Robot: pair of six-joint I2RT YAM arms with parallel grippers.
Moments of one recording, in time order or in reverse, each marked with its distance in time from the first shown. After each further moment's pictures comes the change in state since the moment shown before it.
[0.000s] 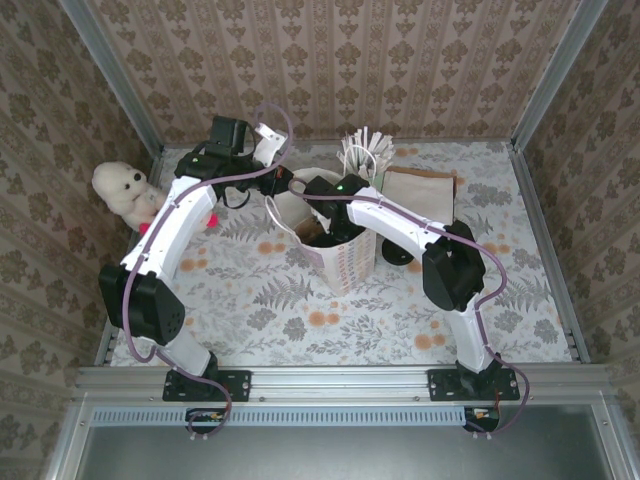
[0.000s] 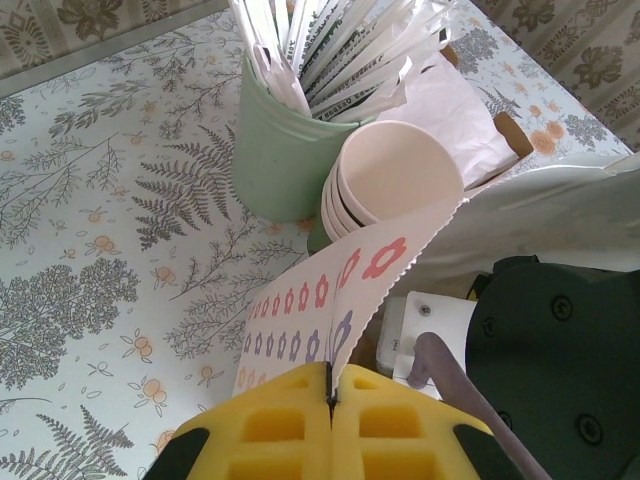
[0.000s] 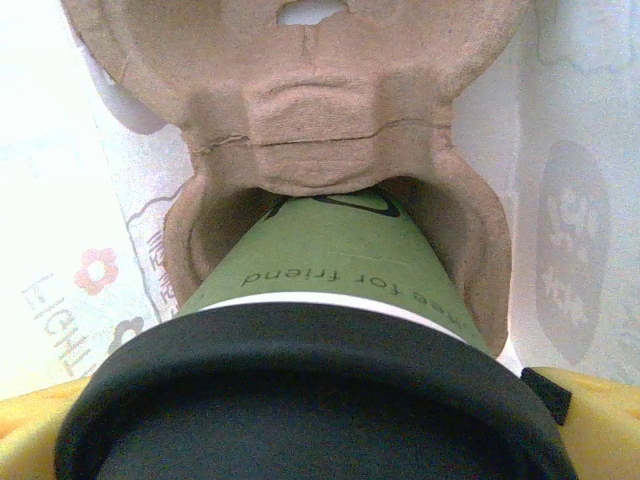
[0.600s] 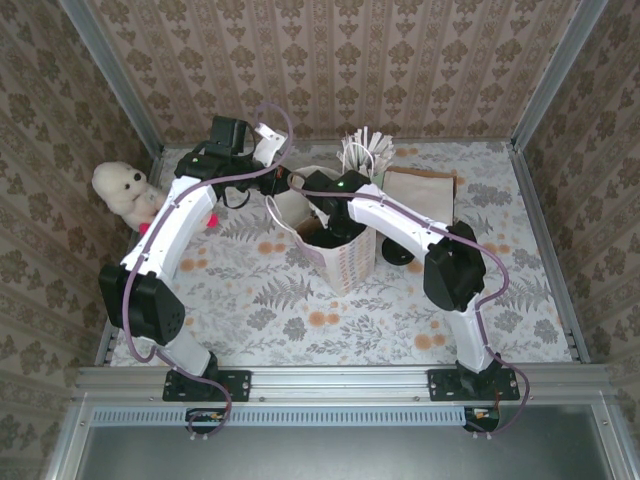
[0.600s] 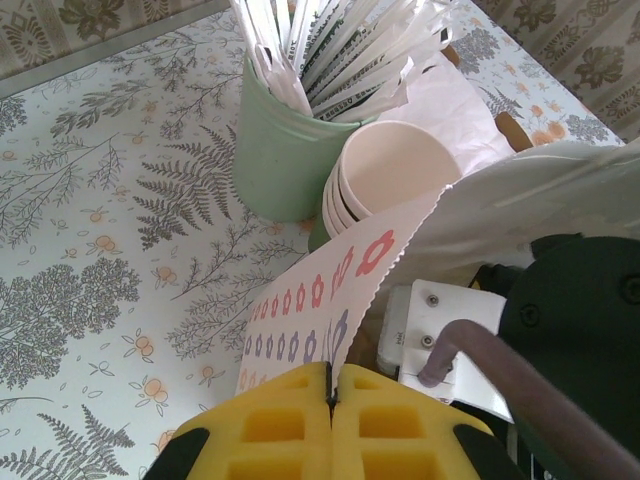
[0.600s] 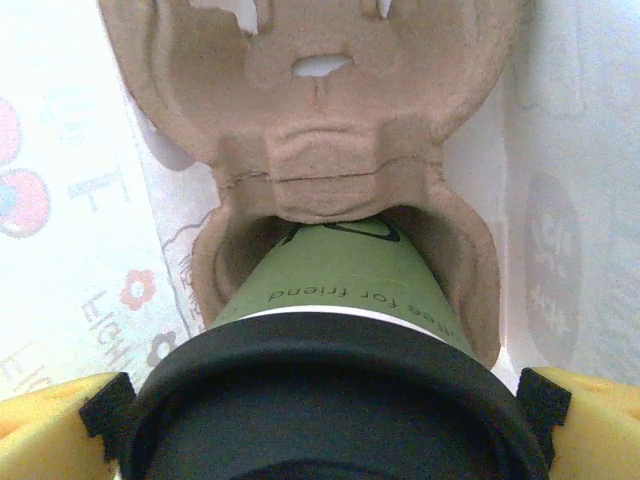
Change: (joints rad) left arm 0.000 0.000 0.000 0.000 -0.003 0.000; right arm 0.001 -0.009 0.051 0.000 0.013 -0.001
